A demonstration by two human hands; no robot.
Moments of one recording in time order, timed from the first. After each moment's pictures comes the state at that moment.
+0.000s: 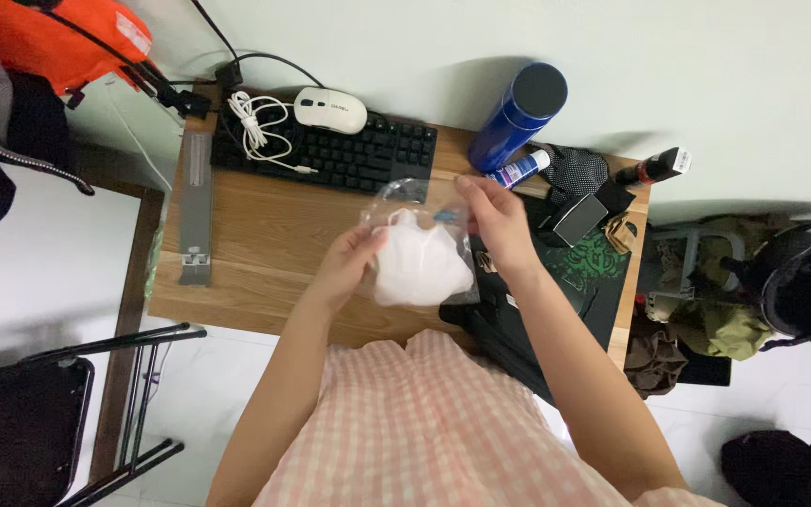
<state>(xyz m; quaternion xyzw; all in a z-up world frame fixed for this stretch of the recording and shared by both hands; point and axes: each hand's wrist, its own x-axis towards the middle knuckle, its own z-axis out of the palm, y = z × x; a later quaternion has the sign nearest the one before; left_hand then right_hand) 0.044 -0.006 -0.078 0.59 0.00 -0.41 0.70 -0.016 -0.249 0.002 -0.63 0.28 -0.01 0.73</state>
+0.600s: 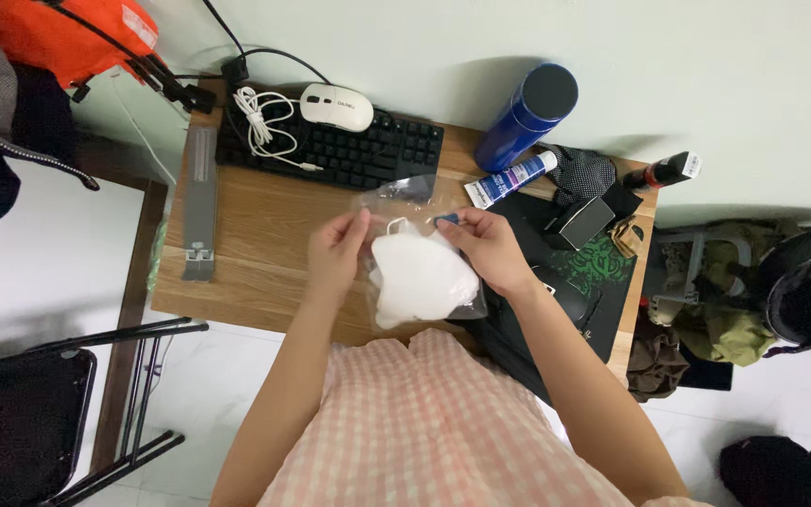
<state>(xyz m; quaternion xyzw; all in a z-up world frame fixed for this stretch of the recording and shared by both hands) 0.049 -0.003 -0.048 0.65 -0.01 -0.24 0.72 -0.034 -0.239 -0.039 -0.57 0.18 0.07 0.80</state>
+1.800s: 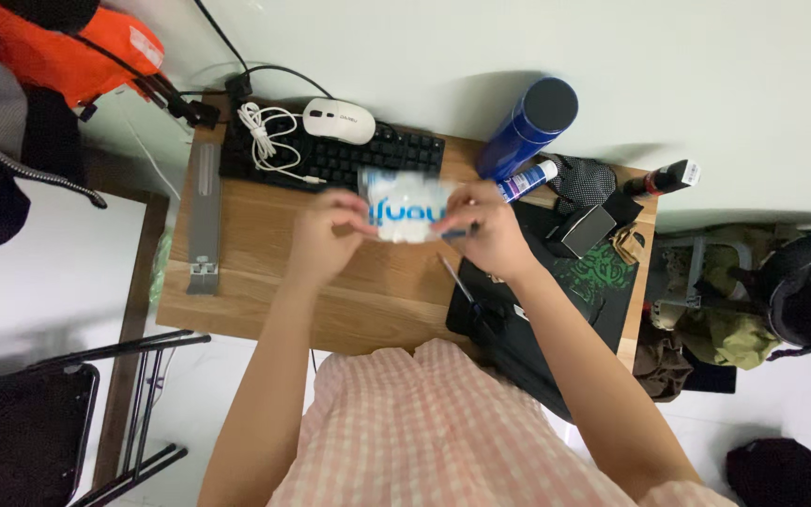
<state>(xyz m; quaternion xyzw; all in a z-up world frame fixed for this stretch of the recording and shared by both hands) 0.098 0.009 -0.020 0.79 -0.24 -0.11 0.56 -0.002 -0.253 -0.007 -0.84 -0.07 -0.12 0.53</state>
